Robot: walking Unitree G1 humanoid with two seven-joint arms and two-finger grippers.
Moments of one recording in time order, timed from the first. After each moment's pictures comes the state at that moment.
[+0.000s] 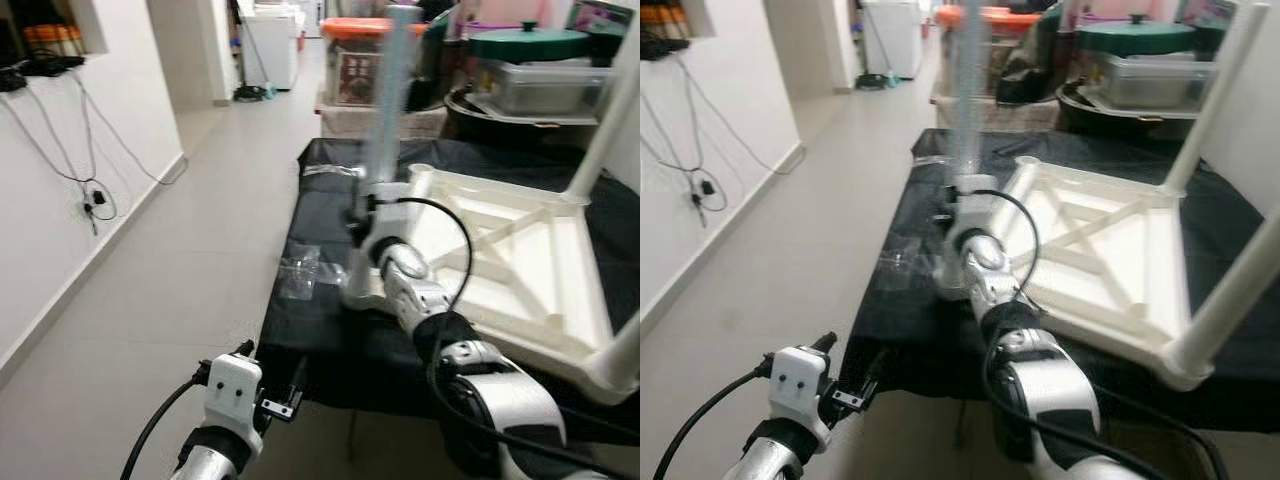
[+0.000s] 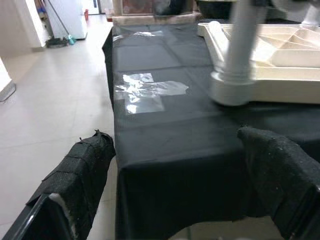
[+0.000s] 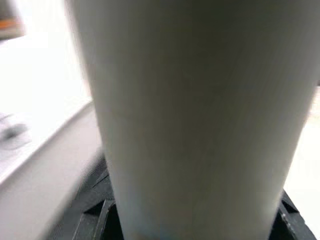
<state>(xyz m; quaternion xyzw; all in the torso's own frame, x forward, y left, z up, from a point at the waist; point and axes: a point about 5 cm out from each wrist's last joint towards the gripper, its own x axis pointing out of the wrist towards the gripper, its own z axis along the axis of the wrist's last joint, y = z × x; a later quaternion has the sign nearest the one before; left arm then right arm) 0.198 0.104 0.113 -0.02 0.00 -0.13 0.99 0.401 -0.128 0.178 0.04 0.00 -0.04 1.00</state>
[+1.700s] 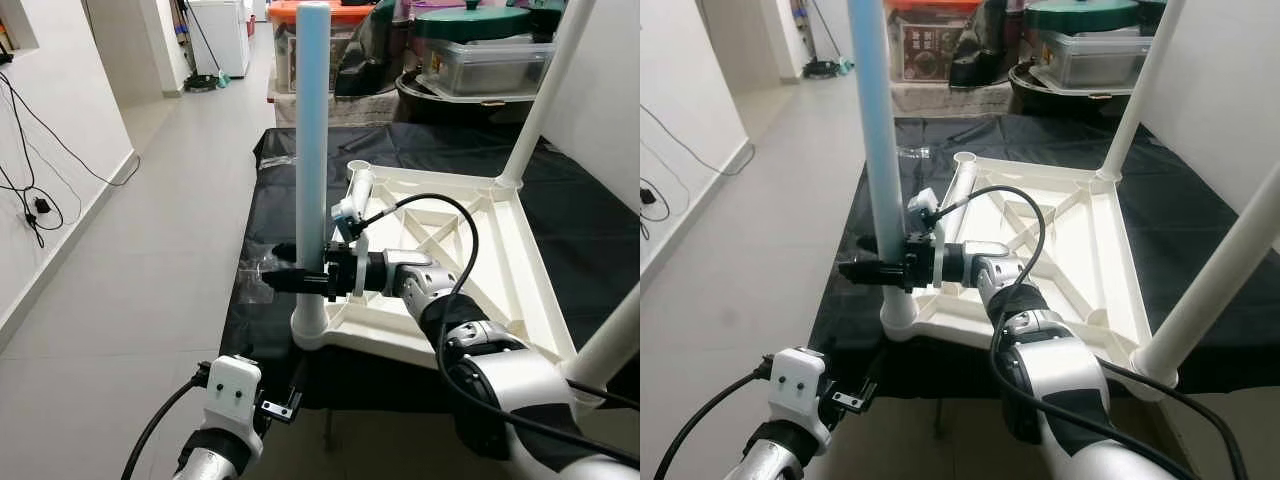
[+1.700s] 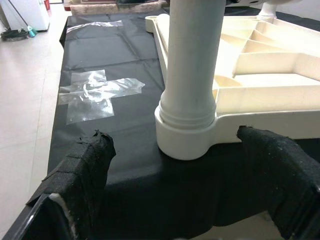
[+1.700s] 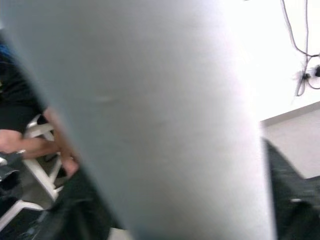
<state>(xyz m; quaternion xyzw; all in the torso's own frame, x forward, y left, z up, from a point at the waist) 0.196 0.103 0.112 -0.02 0.00 -0.14 0.99 0.367 -0.063 0.186 0.09 0.08 0.66 0.74</state>
